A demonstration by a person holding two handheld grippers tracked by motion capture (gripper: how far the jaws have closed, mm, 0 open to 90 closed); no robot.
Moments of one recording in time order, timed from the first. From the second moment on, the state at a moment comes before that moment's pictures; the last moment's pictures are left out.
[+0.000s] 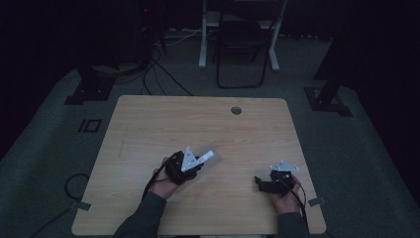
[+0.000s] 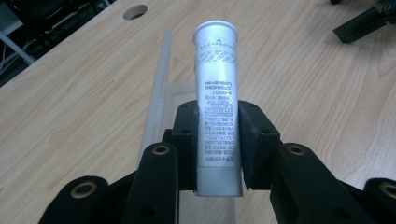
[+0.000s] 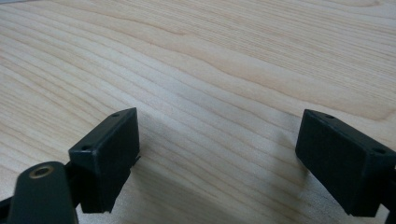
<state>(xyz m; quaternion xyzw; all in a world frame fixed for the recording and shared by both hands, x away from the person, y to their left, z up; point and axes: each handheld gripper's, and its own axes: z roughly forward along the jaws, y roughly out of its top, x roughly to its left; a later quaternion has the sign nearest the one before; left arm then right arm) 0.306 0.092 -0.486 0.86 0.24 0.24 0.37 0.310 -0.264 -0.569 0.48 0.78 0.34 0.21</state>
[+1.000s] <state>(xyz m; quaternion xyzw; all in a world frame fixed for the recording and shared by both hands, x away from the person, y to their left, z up) 0.314 0.094 -0.514 0.88 0.26 0.24 0.33 0.309 -0.264 -0.569 0.48 0.78 0.34 0.21</state>
